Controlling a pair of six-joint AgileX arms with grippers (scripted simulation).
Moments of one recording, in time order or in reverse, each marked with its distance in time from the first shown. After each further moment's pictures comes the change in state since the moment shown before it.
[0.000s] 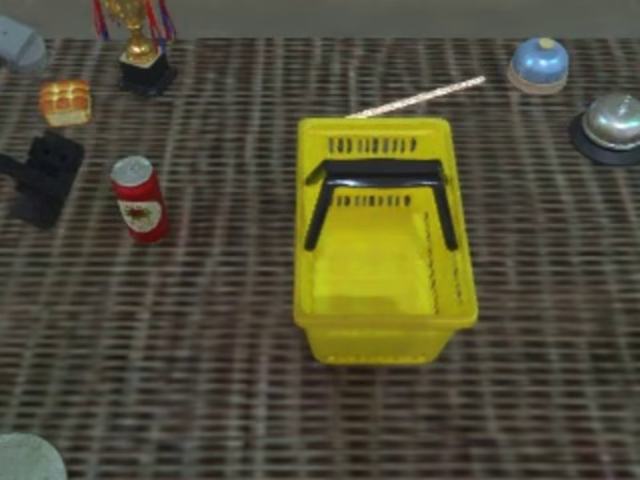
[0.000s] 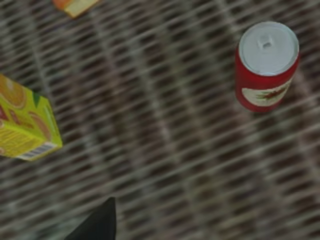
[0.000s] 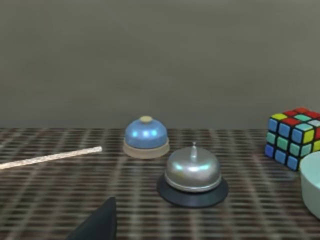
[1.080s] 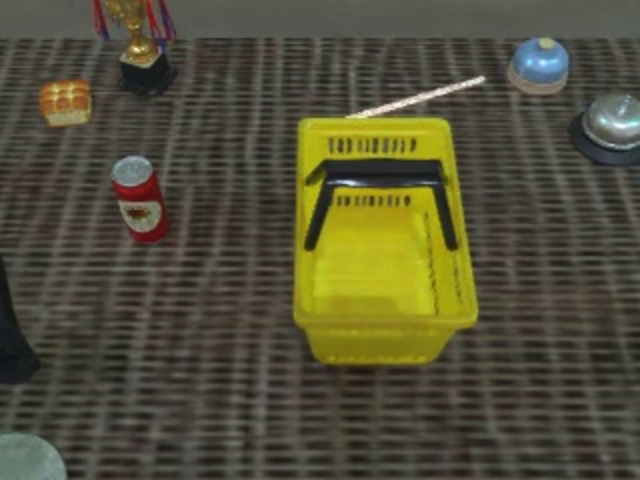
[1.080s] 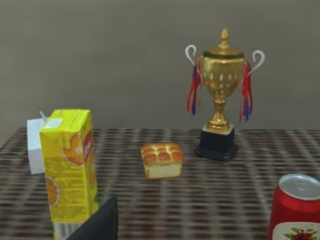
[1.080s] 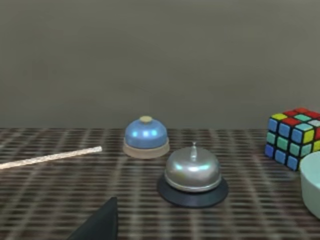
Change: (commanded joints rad) left arm 0.116 -1.259 -1.107 0.763 -0.005 -0.355; right arm 0.000 0.000 0.000 0.000 0.000 0.000
